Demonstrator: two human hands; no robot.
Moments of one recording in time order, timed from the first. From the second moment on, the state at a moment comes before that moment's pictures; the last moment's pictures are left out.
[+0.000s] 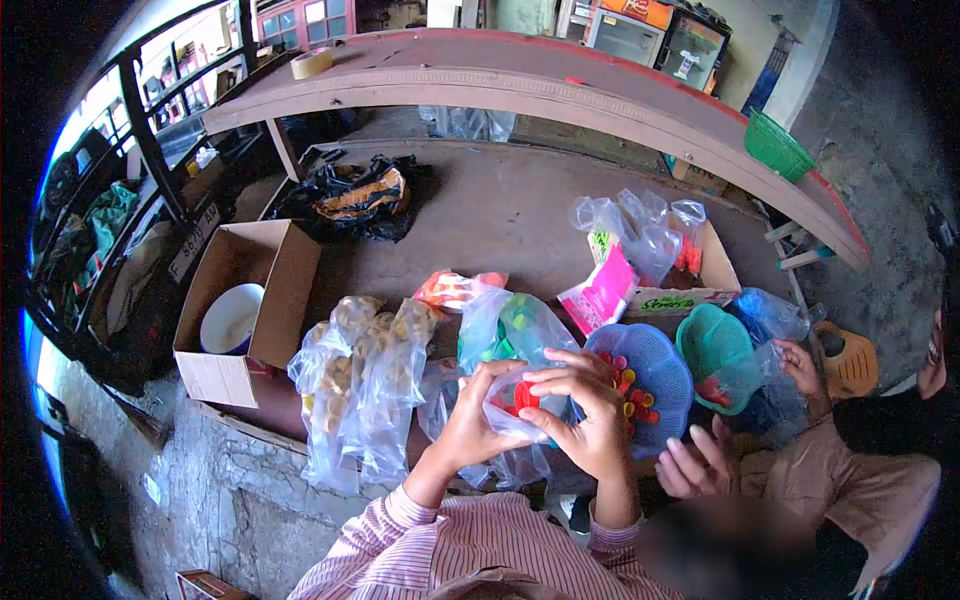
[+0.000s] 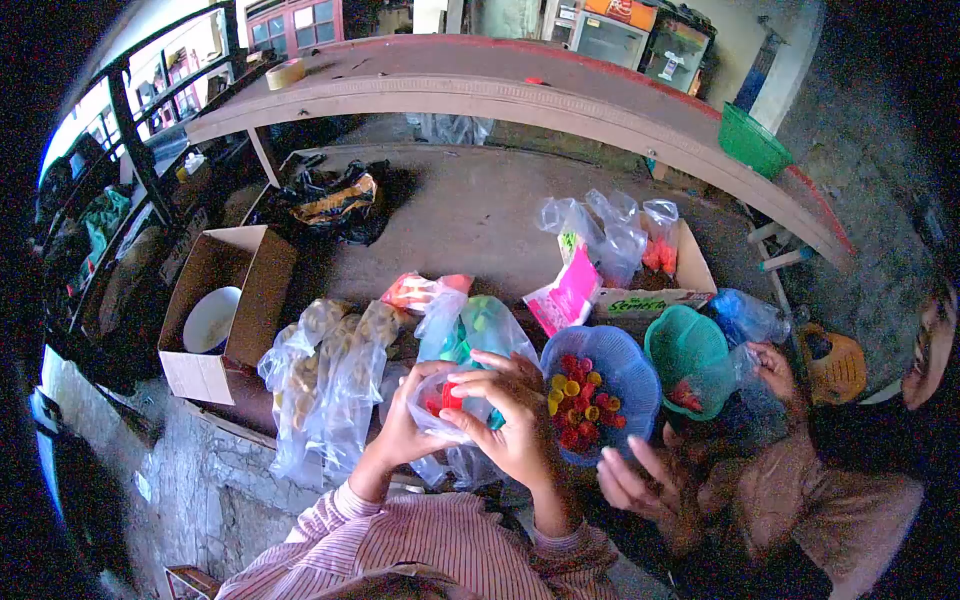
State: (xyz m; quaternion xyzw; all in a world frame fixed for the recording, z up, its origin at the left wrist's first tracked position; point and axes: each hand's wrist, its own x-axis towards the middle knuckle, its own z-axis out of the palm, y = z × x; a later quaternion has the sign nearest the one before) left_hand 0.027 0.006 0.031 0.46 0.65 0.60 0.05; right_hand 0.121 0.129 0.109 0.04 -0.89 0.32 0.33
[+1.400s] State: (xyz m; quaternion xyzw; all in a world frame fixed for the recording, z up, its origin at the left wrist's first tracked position) left_hand -0.002 0.013 0.015 0.42 0.65 0.62 0.14; right_hand 0.220 0.262 -0.102 -0.56 -0.82 0.09 -0.01
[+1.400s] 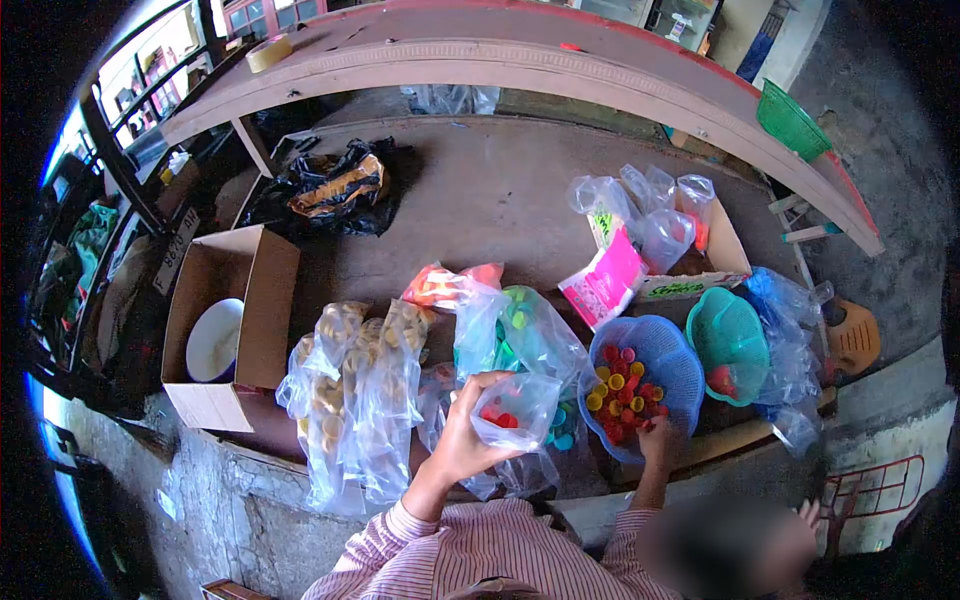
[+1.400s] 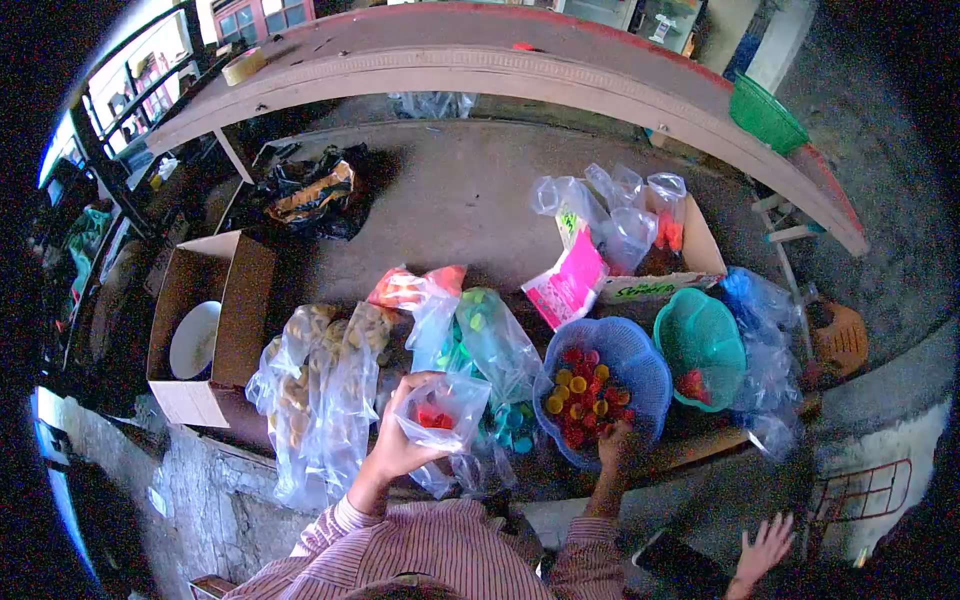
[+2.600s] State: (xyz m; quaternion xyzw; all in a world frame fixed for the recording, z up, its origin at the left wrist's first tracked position) left_hand -0.022 -0.003 0.024 0.53 0.56 0.60 0.22; right_hand 0.211 0.226 -0.090 -0.48 -0.83 0.20 0.21
